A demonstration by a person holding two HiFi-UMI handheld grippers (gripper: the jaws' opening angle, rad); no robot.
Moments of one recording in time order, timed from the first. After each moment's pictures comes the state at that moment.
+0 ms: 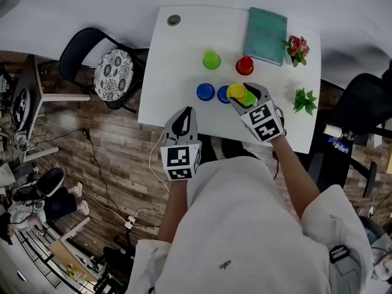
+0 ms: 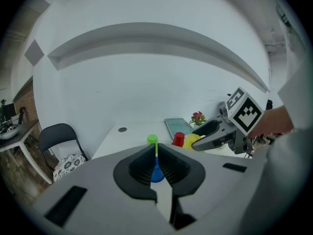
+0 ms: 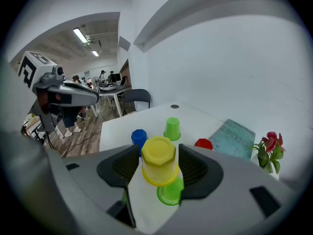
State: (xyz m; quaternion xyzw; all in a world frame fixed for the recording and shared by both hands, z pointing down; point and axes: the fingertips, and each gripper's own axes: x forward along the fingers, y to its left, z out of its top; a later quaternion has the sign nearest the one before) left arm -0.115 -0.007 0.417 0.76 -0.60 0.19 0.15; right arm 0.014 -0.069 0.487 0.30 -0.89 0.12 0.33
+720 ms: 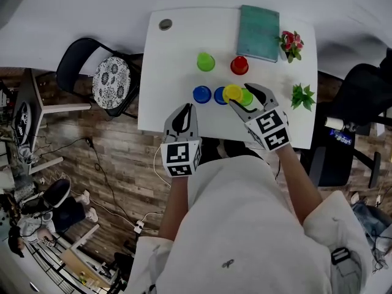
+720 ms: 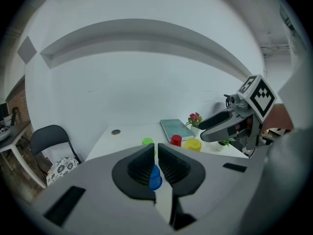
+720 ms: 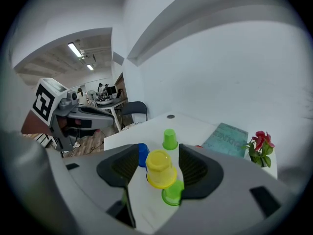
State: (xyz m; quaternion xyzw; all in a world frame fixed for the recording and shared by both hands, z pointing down) left arm -0.102 -0.033 0.418 0.78 -0.58 0.19 0.15; right arm 0.029 -0.066 0.439 0.33 -0.89 0.14 0.27
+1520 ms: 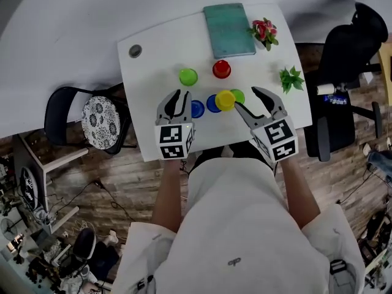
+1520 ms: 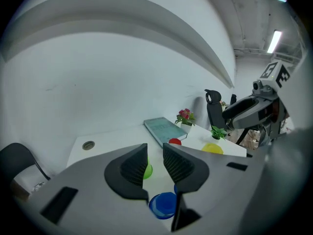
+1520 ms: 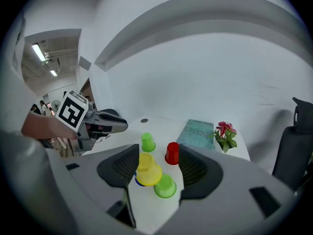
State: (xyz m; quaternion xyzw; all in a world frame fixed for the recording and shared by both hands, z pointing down) left arm -0.085 -0.136 0.441 0.87 -0.43 0.22 0.13; right arm 0.069 -0.066 0.415 0.51 -0.81 0.19 0.24
